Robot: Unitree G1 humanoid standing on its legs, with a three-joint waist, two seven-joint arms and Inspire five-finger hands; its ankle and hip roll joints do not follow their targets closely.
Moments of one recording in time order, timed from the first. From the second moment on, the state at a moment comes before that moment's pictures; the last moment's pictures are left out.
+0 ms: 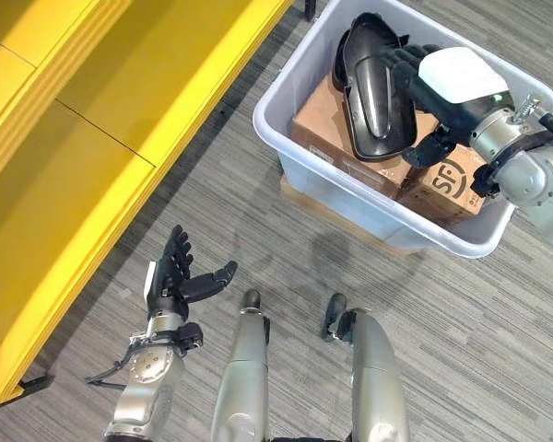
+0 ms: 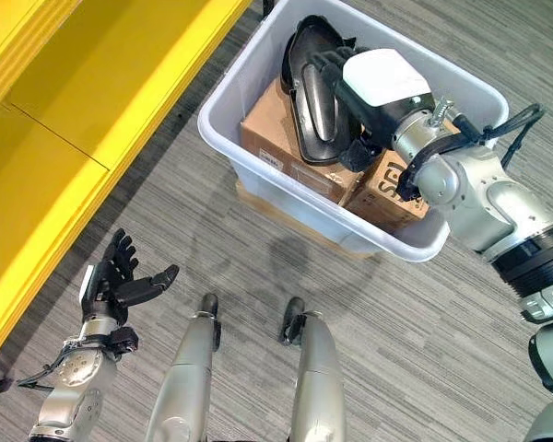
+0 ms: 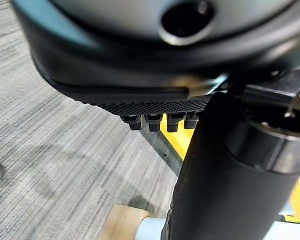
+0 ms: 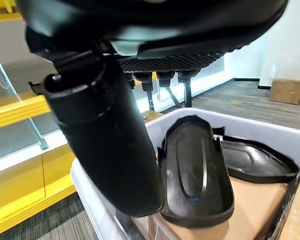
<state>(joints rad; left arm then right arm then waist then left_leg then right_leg) 0.08 0.42 -0.04 0.04 -0.46 -0.13 0.23 -1.09 -1.13 0.76 0.21 -0.23 -0.02 -0.05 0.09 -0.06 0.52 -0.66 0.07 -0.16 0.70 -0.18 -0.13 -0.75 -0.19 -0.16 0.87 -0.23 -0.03</state>
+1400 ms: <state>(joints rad) 0.09 0.41 -0.08 0.04 -0.47 -0.13 0.28 -1.11 -0.98 0.77 0.48 -0.27 0.03 -0.14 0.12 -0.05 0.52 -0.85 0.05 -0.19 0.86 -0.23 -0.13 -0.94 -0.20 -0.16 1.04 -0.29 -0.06</state>
